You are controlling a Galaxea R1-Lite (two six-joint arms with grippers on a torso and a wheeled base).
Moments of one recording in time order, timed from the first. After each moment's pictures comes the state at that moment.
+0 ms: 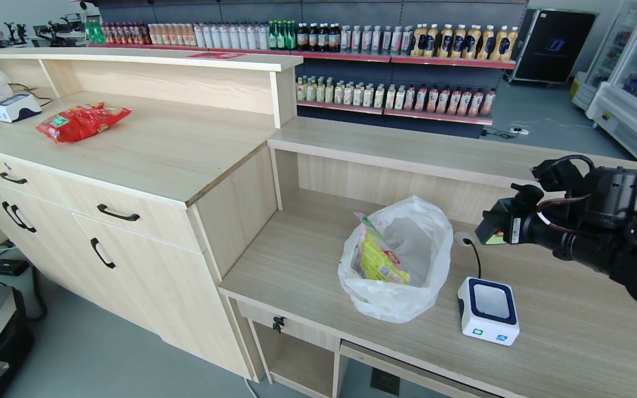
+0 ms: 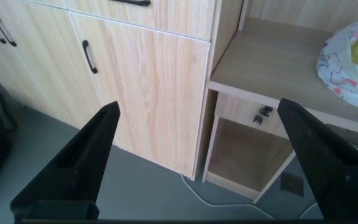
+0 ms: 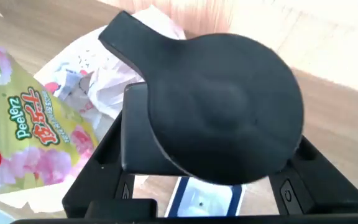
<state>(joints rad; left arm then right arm) 0.00 0.00 0.00 0.00 0.04 -0.01 0.06 1.78 -0.75 -0.79 0.01 -0.11</state>
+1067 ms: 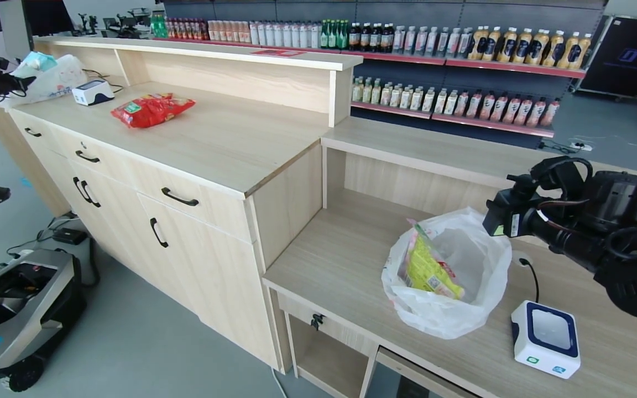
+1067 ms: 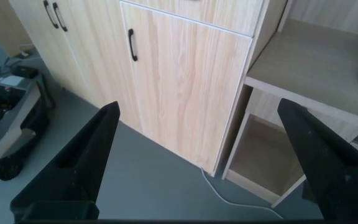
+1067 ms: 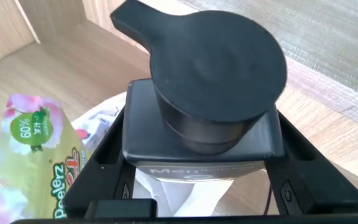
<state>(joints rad) 0.00 0.00 0.00 0.00 0.04 -0.01 0.03 1.88 -0.73 -1.07 0.00 -0.22</state>
